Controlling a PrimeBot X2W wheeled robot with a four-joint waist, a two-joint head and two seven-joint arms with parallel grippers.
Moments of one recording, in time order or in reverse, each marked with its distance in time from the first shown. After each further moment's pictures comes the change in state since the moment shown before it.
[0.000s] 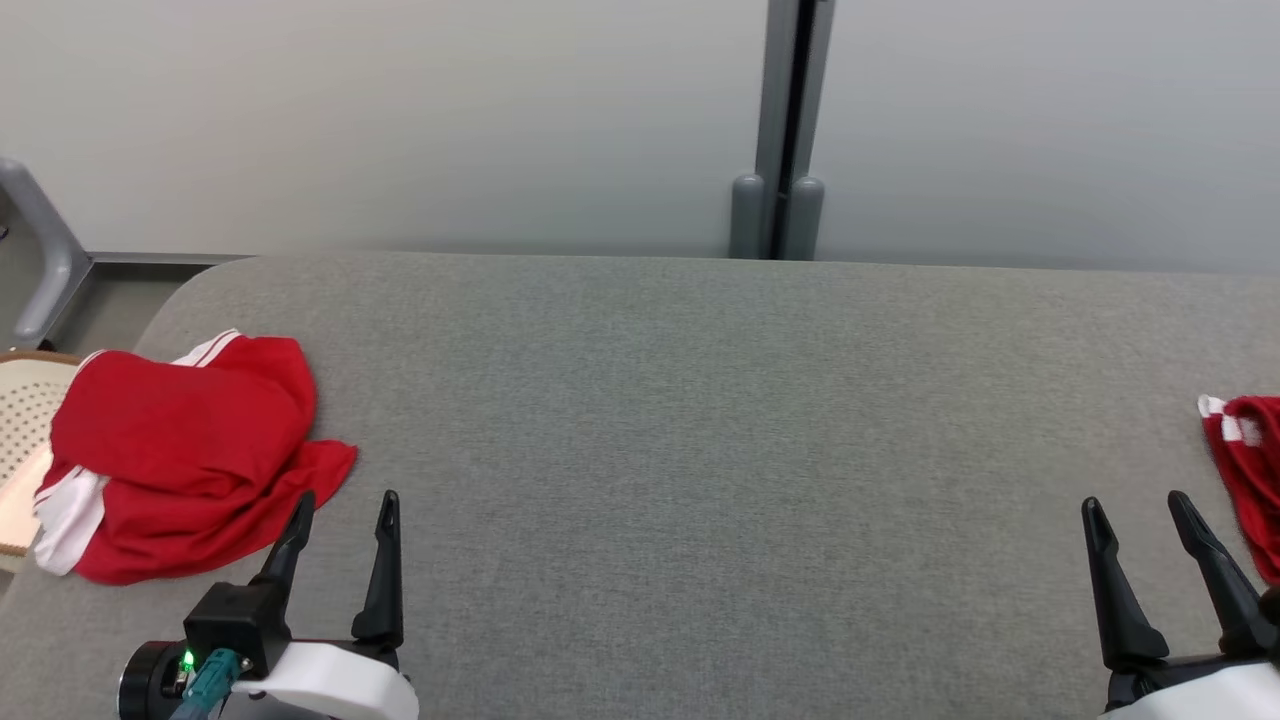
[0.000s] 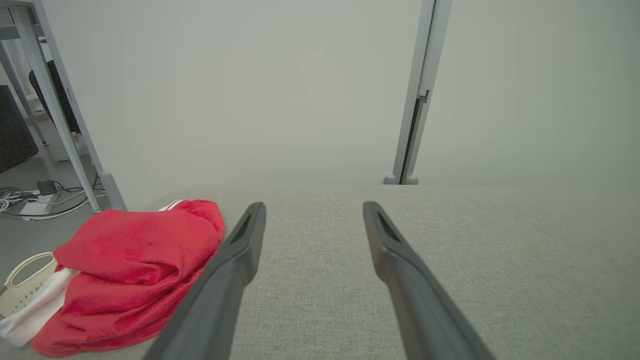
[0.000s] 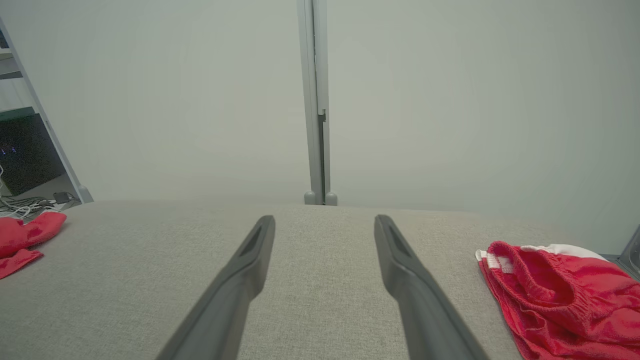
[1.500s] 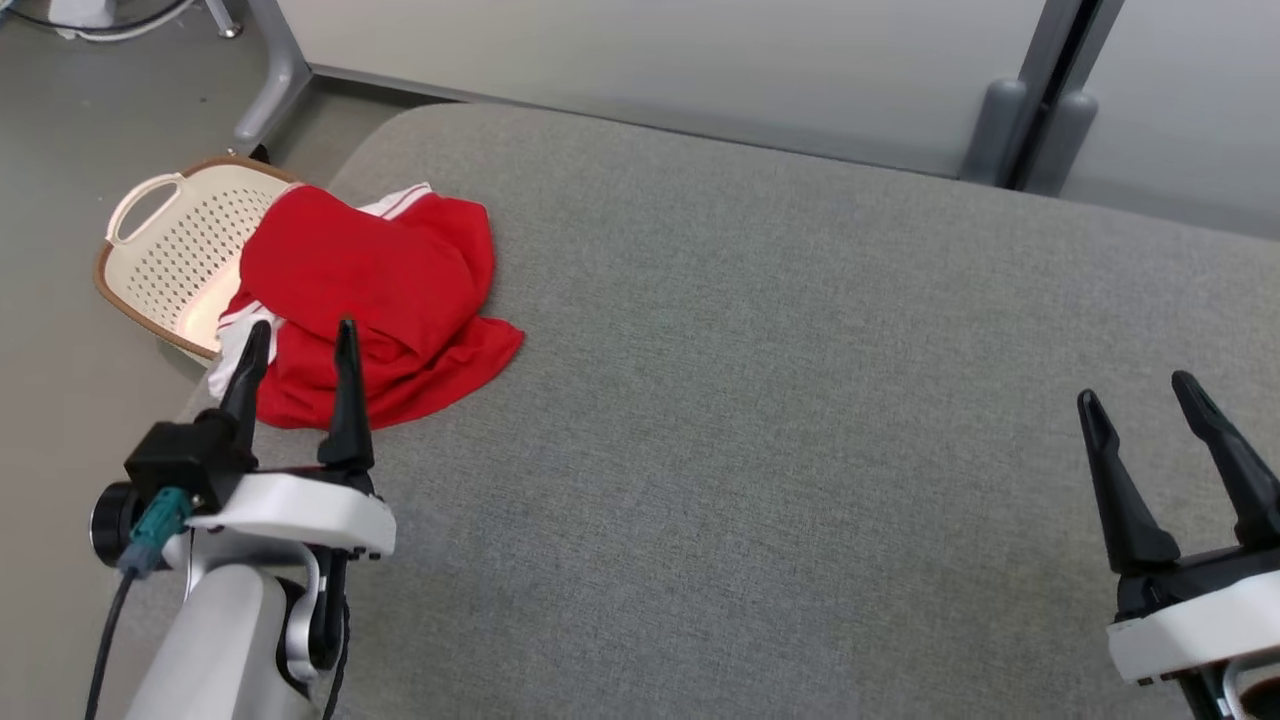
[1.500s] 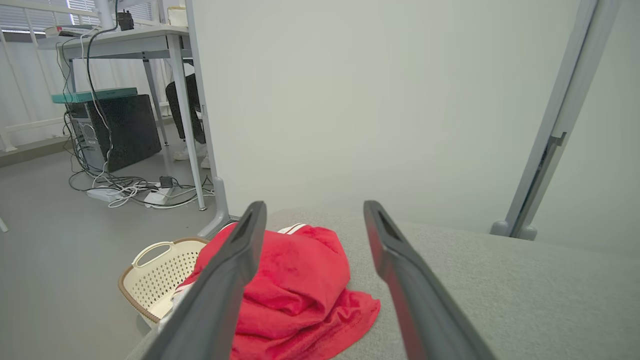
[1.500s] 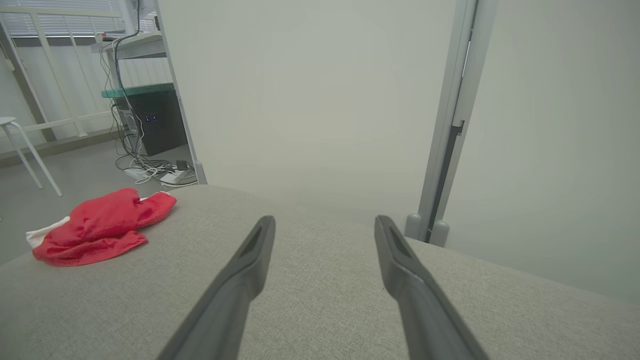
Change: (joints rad) left arm -0.304 -0.046 0.053 0.196 -0.036 -0.046 -0.084; right arm -0.122 -0.070 0.041 -0.130 -0.008 0.000 0.100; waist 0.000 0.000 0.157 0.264
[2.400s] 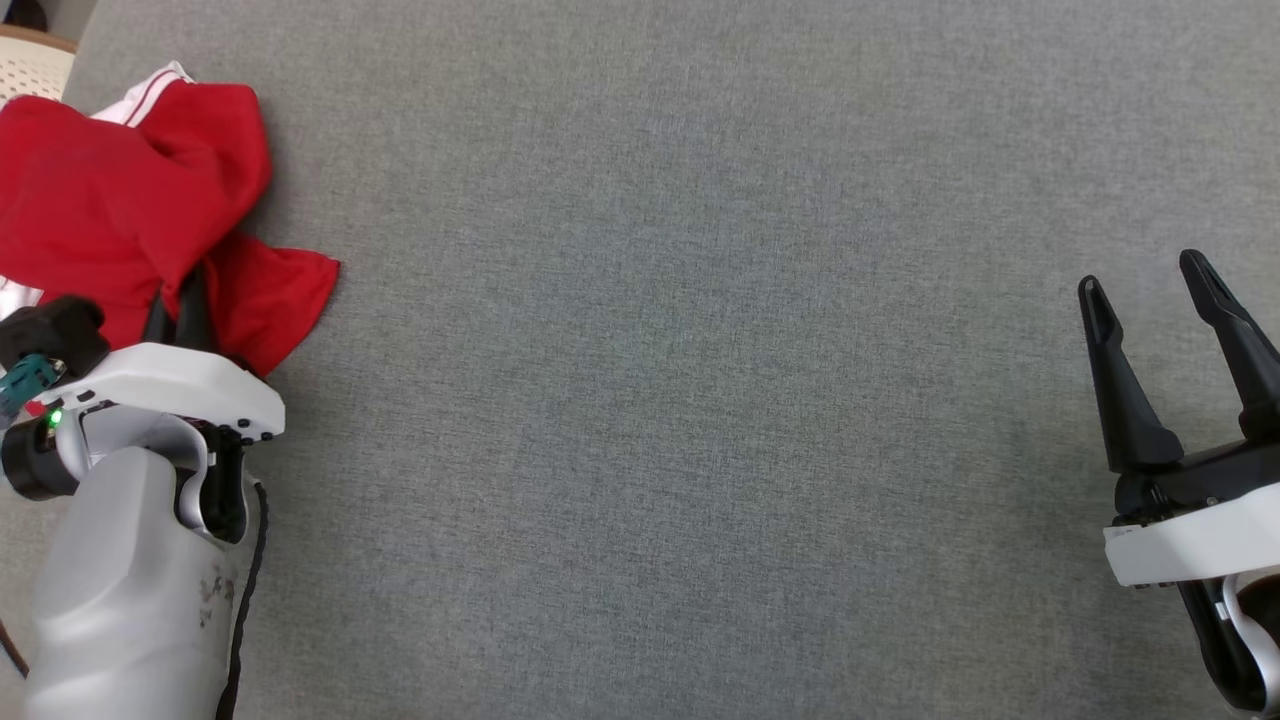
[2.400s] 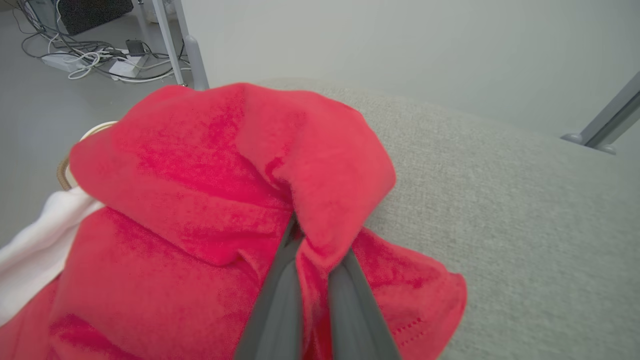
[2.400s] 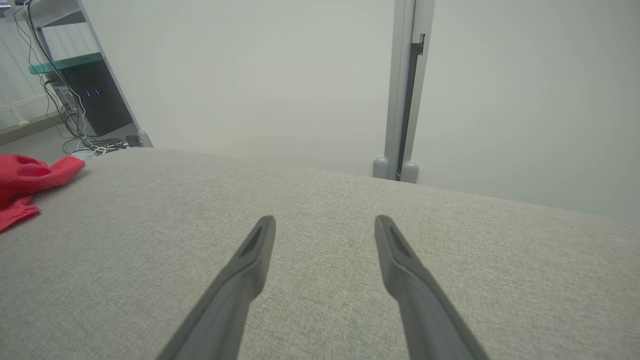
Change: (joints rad) left arm -0.402 0.000 0.186 0.634 -0.074 -0.164 -0.004; right arm -0.189 -0.055 0.050 0.030 0.011 0.000 -0.031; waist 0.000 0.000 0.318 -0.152
